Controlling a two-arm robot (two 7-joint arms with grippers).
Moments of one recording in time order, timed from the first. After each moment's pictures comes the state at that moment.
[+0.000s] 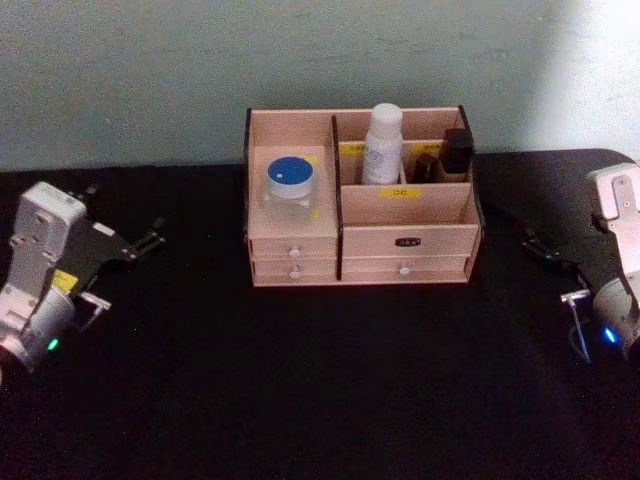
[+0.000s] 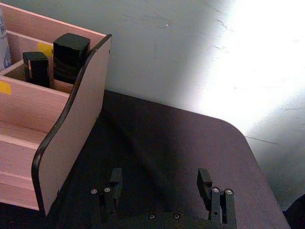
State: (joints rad) left arm -0.20 0.60 0.45 -1.41 -0.25 -0.12 0.03; right arm 0.12 0.46 -0.28 -1.49 0.22 0.23 -0.16
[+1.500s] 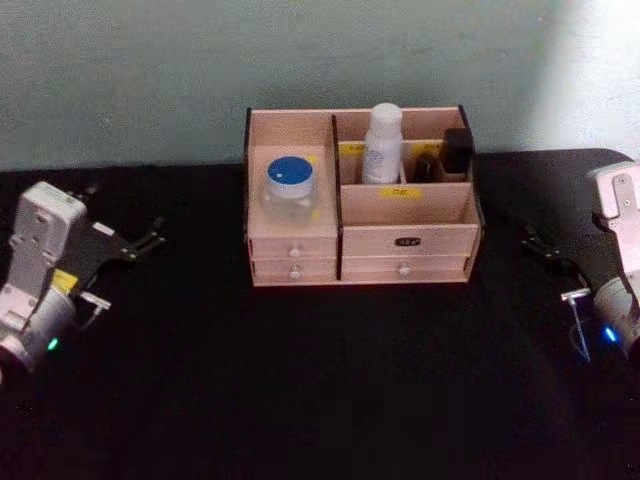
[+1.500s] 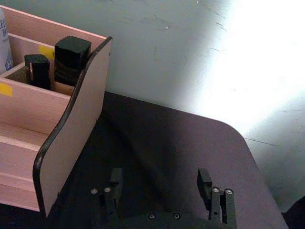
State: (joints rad) left arm -0.20 0.60 0.45 -1.41 -0.25 -0.12 0.03; right arm 0.12 0.46 -0.28 -1.49 0.22 0.23 -0.16
